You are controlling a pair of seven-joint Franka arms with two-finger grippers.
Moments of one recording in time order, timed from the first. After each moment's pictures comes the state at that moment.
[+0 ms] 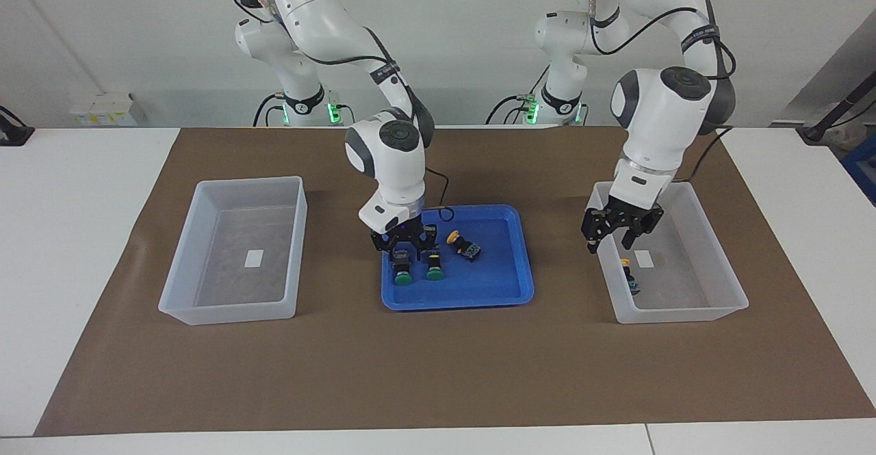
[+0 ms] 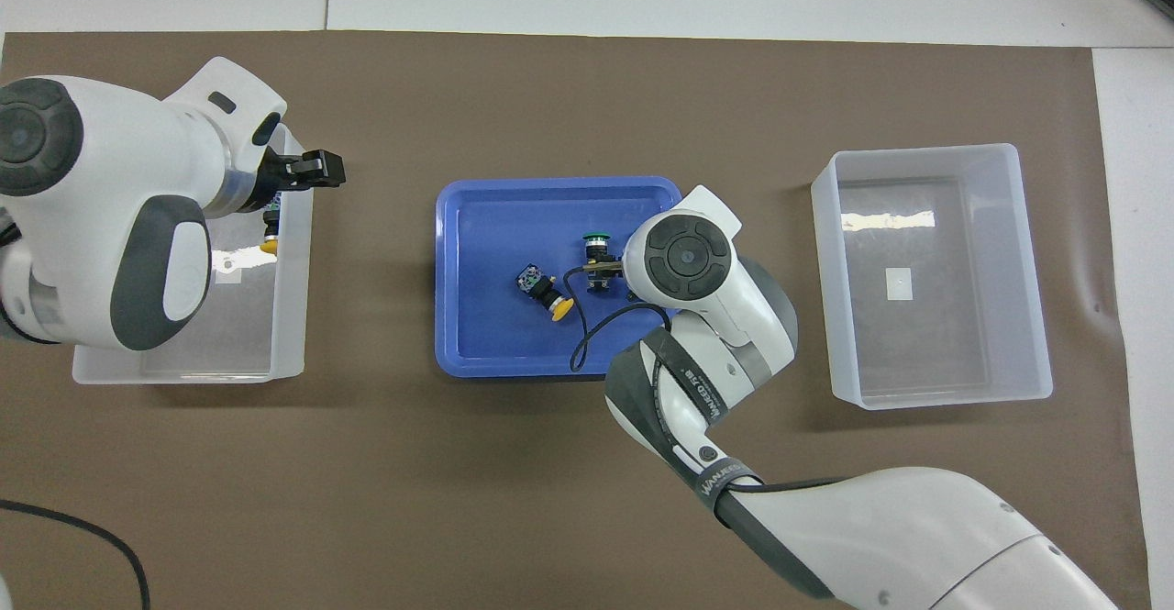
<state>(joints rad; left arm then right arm) -0.20 0.16 -0.05 -1.84 0.00 2.24 -0.38 0.42 0.43 0.09 -1.83 -0.19 2.38 0.64</state>
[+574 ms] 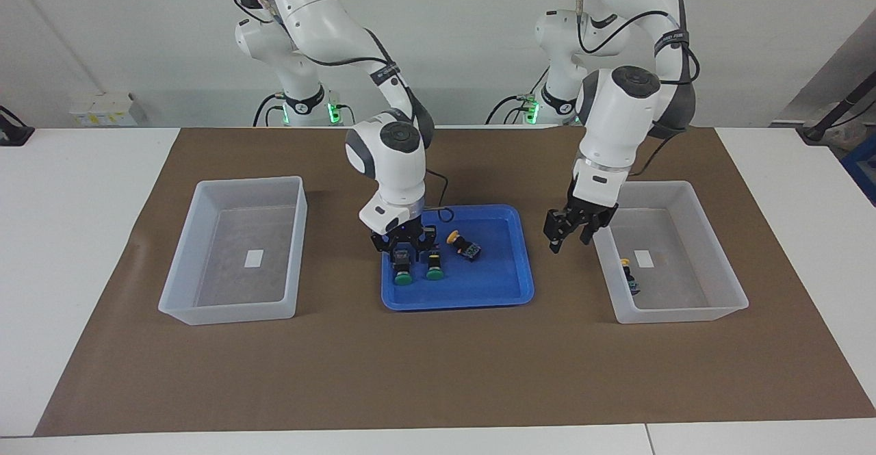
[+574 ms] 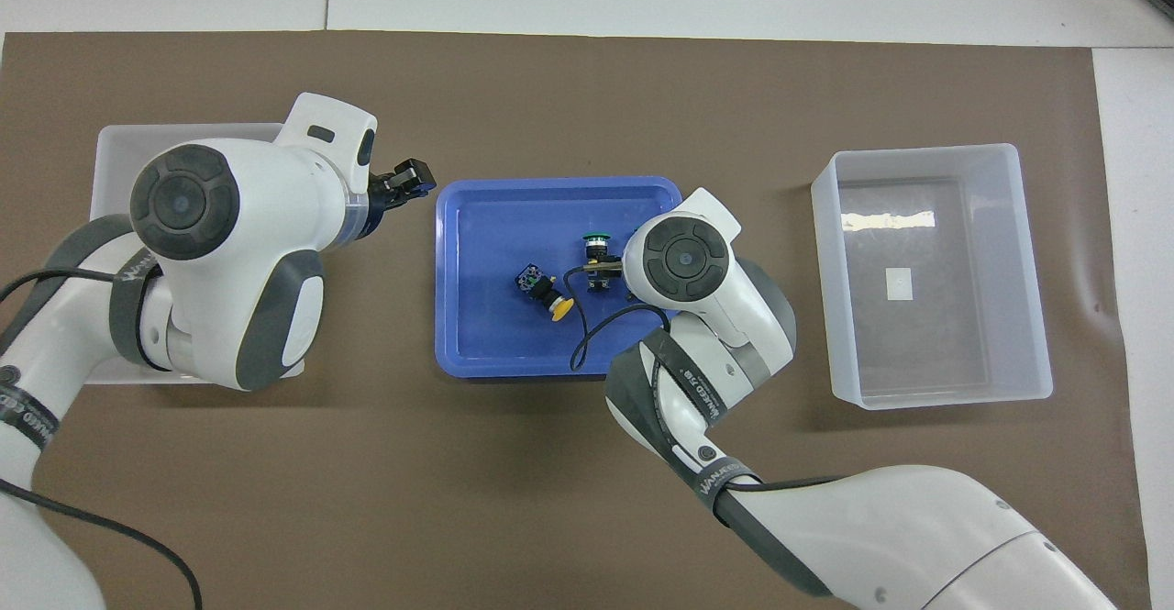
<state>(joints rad) -0.32 0.16 -0.05 -1.95 0.00 2.42 -0.79 0.42 0.43 0.09 -1.84 -0.20 2.38 0.70</state>
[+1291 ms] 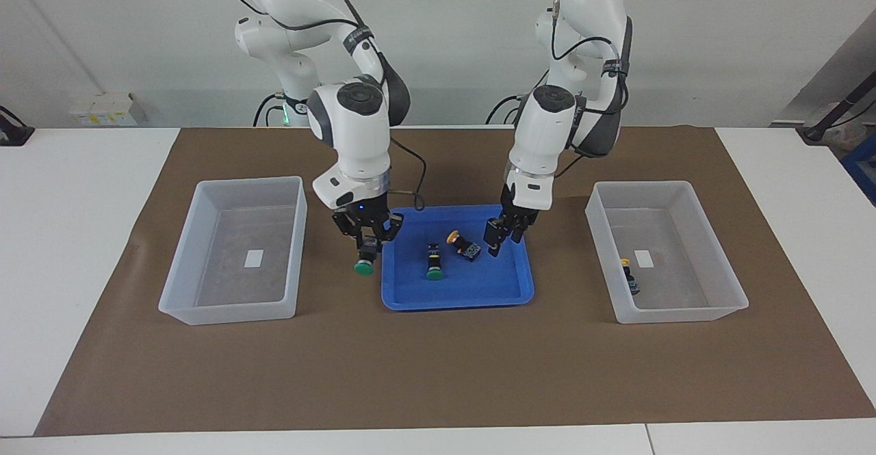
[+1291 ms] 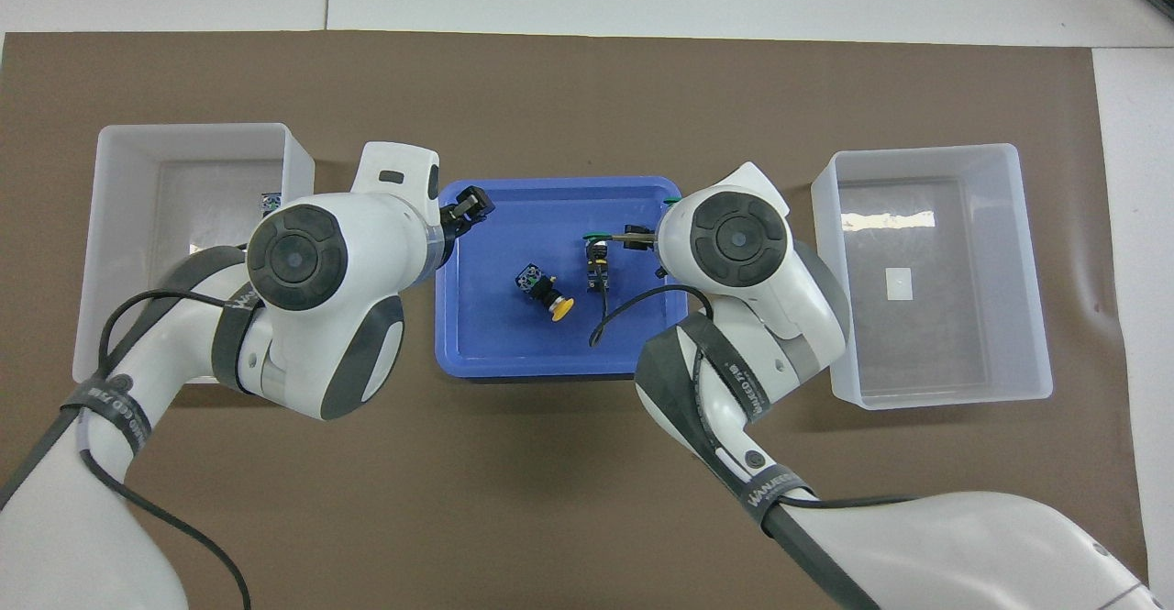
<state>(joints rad) -0.50 0.22 -0.05 -2.02 0.00 2.53 -1.18 0.27 0.18 0.08 -1.88 -0.20 2.17 0.63</state>
